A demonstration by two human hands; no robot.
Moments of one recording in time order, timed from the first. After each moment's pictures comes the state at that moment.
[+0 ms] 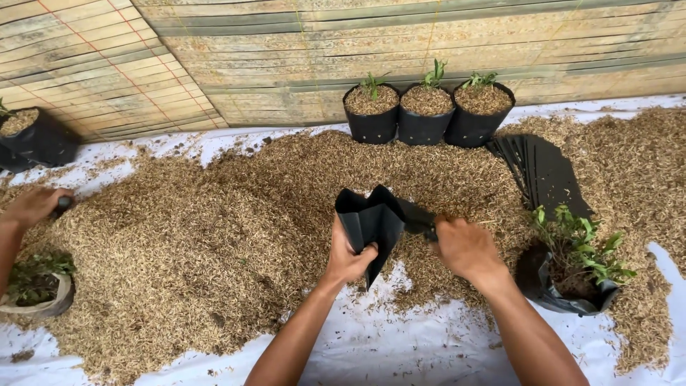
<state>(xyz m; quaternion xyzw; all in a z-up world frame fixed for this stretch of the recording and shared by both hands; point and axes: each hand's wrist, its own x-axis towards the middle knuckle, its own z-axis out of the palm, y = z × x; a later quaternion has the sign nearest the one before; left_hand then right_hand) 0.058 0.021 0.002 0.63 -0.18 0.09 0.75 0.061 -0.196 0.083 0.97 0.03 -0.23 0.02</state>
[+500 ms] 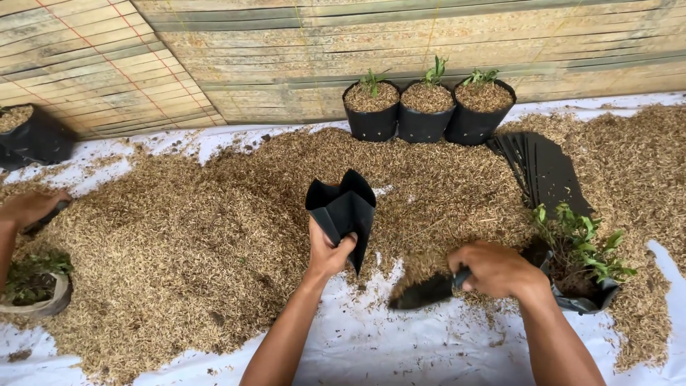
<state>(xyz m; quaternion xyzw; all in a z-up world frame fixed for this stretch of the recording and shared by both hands) 0.069 0.052 0.009 0.62 -0.20 0.15 0.74 0.033 -0.229 0.115 0.91 0.08 -0.39 -0.10</state>
